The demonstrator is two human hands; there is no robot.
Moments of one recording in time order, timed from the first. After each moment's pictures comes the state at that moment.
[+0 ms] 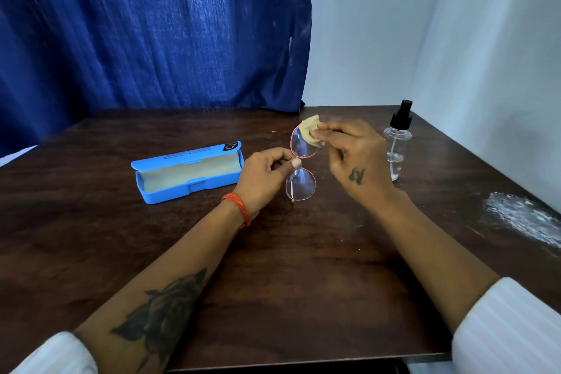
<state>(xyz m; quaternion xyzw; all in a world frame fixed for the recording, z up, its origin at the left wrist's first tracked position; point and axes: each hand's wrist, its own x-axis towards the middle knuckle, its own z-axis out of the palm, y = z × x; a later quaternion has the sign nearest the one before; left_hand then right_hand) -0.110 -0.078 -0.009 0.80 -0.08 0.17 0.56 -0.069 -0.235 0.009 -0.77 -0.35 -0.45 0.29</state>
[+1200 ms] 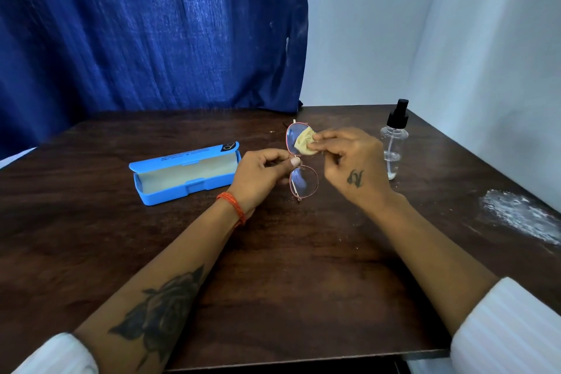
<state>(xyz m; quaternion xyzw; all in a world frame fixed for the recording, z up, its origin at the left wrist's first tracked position) -0.113 -0.078 -0.007 0.75 -0.06 0.13 0.65 -0.075 -0.235 0.006 -0.77 -0.35 -0.42 0.32</state>
